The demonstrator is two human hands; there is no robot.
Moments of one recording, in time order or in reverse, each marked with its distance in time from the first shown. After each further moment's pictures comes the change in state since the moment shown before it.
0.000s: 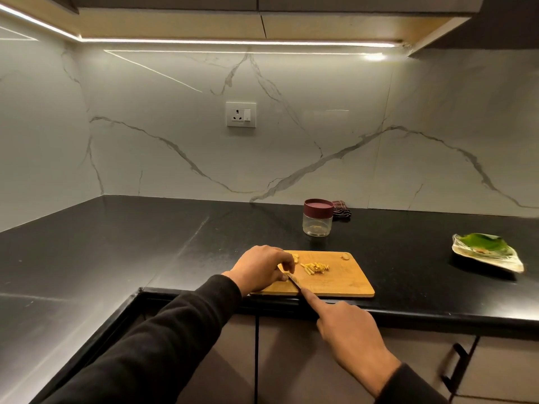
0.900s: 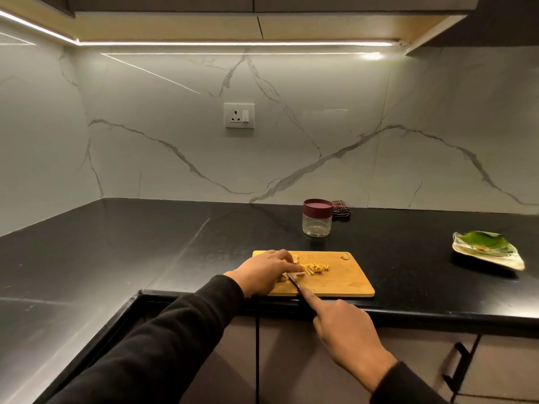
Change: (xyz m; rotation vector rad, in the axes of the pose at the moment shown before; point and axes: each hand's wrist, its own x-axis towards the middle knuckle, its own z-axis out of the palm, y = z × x) left_hand 0.008 -0.009 0.015 0.146 -0.152 0.102; right_hand 0.007 0.004 0.009 0.131 0.081 -0.028
